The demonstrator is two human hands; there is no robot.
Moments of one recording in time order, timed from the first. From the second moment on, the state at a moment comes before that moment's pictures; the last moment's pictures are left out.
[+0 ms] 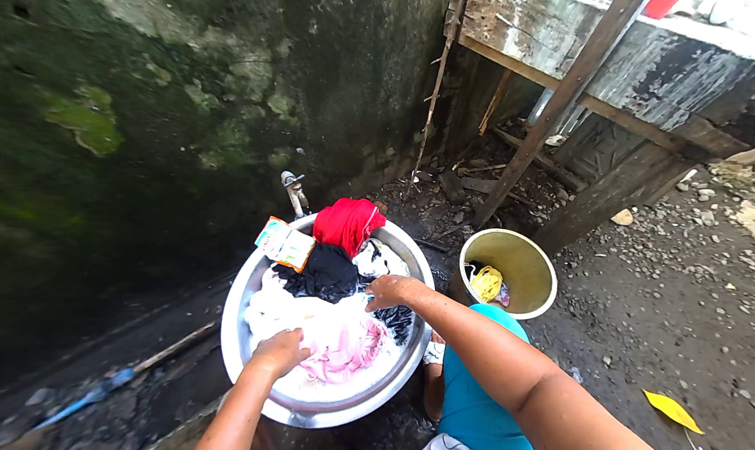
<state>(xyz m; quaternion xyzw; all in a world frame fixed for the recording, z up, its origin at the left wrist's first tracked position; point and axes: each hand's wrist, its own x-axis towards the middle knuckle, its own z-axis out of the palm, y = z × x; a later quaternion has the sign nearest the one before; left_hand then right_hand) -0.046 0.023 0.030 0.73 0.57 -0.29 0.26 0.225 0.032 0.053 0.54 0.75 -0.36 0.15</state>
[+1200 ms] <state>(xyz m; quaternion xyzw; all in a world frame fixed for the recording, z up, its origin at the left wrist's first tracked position) -0.030 0.016 0.057 0.81 0.52 -0.17 0.20 0.231 0.039 0.063 0.58 0.76 -0.30 0.02</state>
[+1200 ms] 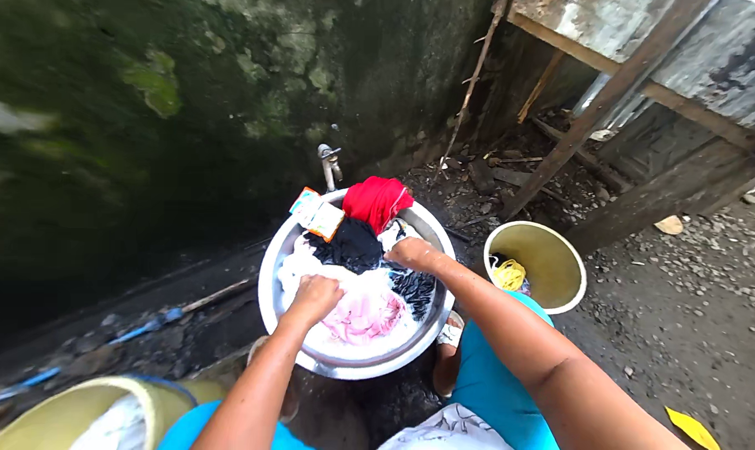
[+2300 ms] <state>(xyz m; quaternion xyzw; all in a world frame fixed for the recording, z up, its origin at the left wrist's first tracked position) 0.028 -0.016 -0.099 0.53 0.76 -0.05 0.37 0.148 -0.042 -0.130 0.64 0.65 -0.39 0.16</state>
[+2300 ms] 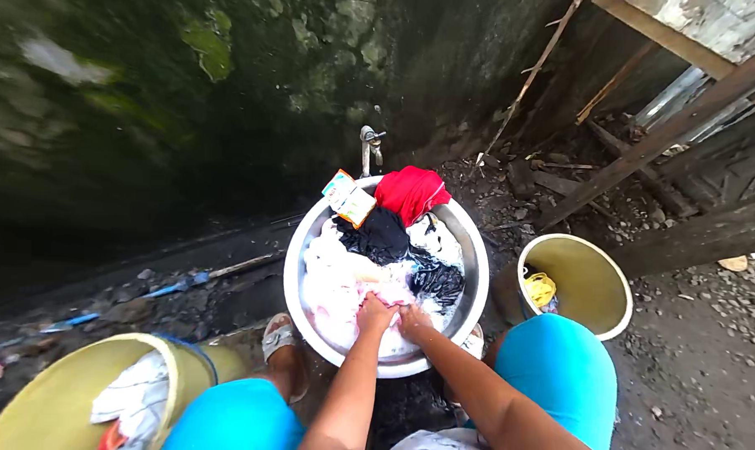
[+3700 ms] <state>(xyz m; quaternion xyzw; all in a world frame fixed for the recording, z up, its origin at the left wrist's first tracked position) -0.014 -0.031 0.073 0.72 0.59 0.23 0.28 0.186 -0.043 0.109 0.44 0.81 -0.30 -0.26</state>
